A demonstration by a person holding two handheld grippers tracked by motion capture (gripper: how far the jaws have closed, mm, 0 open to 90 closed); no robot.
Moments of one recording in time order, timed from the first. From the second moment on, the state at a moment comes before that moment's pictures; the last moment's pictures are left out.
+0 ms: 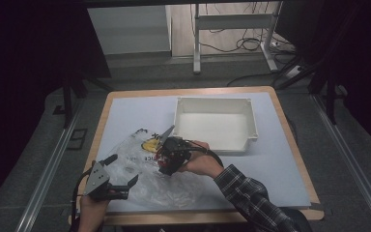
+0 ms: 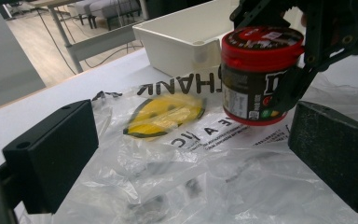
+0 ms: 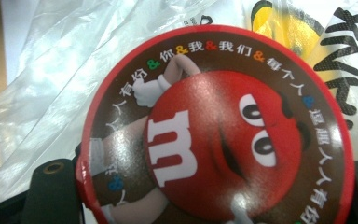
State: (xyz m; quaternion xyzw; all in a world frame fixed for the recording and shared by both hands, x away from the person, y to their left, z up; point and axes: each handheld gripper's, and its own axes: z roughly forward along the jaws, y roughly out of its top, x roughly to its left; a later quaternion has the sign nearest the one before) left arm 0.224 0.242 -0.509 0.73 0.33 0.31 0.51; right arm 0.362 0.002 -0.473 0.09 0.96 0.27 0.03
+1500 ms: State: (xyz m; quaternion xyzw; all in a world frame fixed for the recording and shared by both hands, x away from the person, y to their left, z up) left arm 0.223 0.241 -0.508 0.73 0.32 0.32 0.51; right arm 0.383 -0.064 -0.446 0.12 0.95 0.27 0.06
